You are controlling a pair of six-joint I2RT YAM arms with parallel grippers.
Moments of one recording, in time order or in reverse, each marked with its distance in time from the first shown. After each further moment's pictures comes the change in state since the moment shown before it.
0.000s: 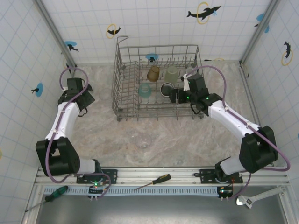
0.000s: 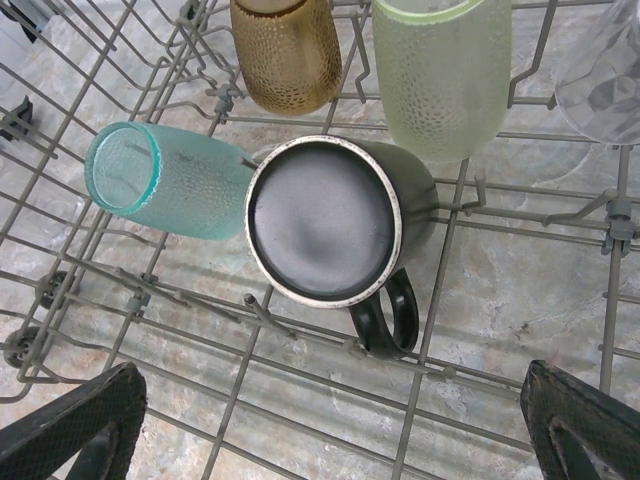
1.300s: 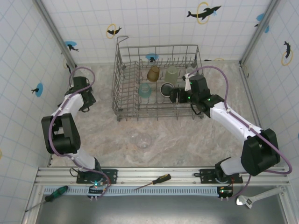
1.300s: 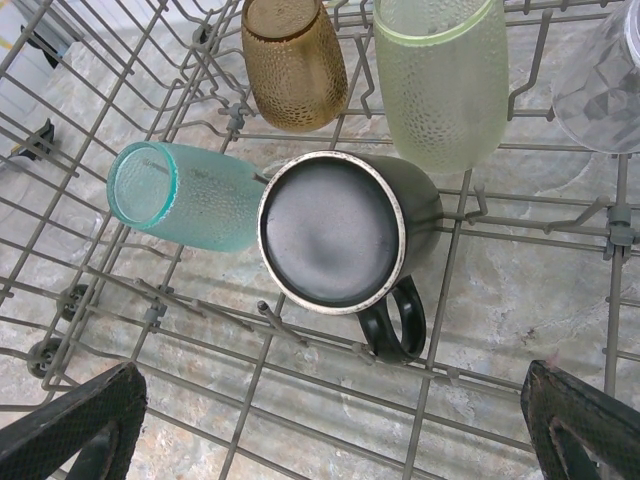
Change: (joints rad) left arm 0.013 0.275 0.053 0.101 -0.030 0.147; right arm -0.005 -0.029 -0.021 0.024 -0.010 0.024
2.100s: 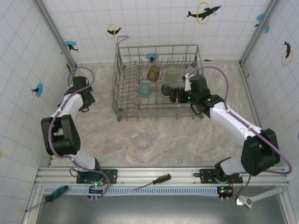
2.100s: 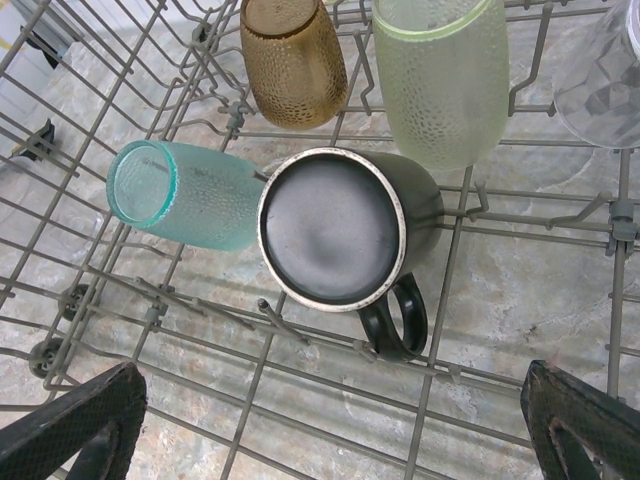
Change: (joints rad) left arm 0.000 -0.039 0.003 -0.023 -0.012 -0.014; right arm -0.002 0.000 -0.008 0.001 -0.001 0.008
